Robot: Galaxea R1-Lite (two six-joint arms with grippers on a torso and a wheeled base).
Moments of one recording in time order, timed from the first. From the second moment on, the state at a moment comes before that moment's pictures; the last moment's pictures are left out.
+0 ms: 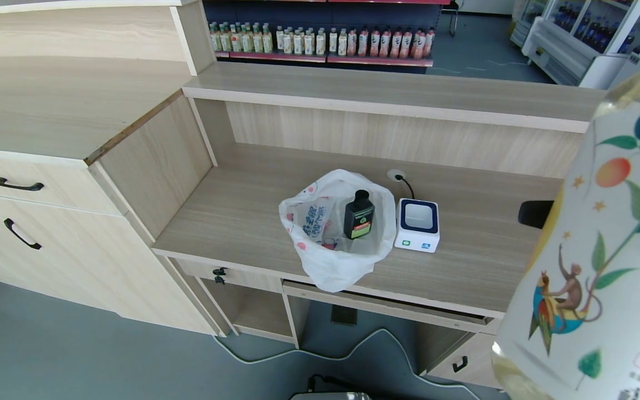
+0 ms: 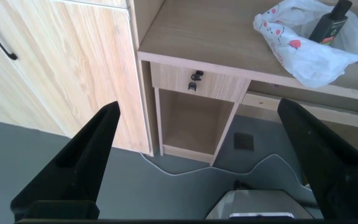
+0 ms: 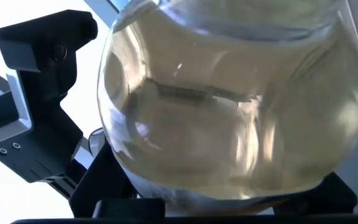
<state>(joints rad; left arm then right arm) 0.00 0.00 0.00 -0.04 -0.02 -0.03 0.64 1.16 -0.72 -0.69 0.91 0.52</state>
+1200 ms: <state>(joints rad) 0.00 0.00 0.00 -0.04 -0.02 -0.03 0.59 1.17 -0.75 -0.68 0.90 0.52</state>
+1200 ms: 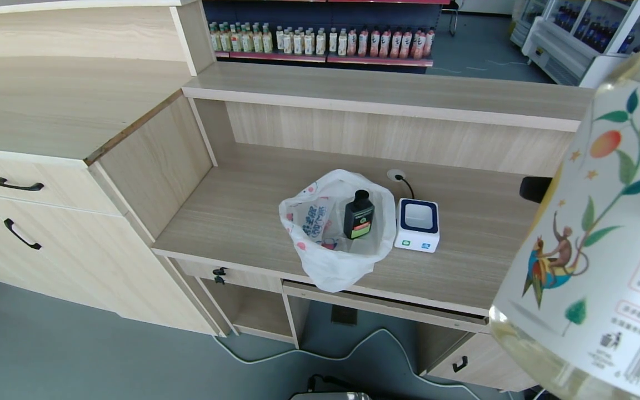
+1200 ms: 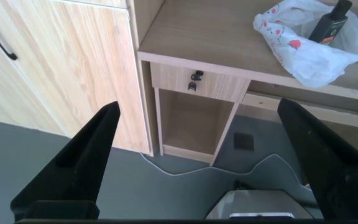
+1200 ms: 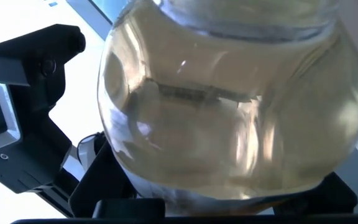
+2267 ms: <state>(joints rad) 0.00 0.00 0.00 -0.04 -0.02 -0.03 -0.19 1.48 -0.60 -0.94 0.70 -0.79</state>
